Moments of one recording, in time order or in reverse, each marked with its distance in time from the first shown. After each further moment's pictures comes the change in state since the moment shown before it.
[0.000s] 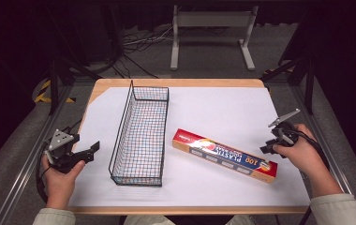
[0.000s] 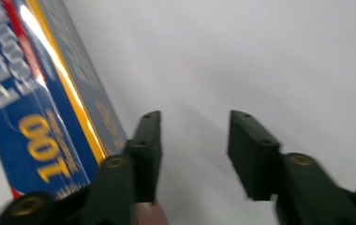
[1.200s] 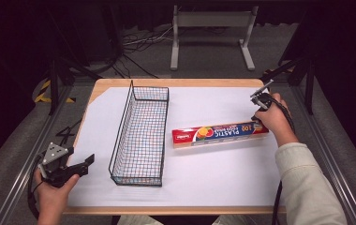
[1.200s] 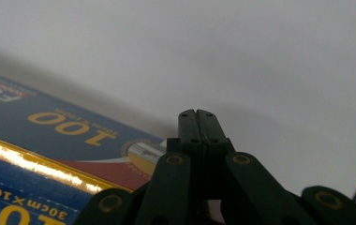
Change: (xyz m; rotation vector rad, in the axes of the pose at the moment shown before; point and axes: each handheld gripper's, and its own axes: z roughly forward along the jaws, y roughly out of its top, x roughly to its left) left arm -0.002 -0.025 -0.018 0.046 0.012 0.005; right arm -0.068 0.093 0.068 0.175 -0.103 0.146
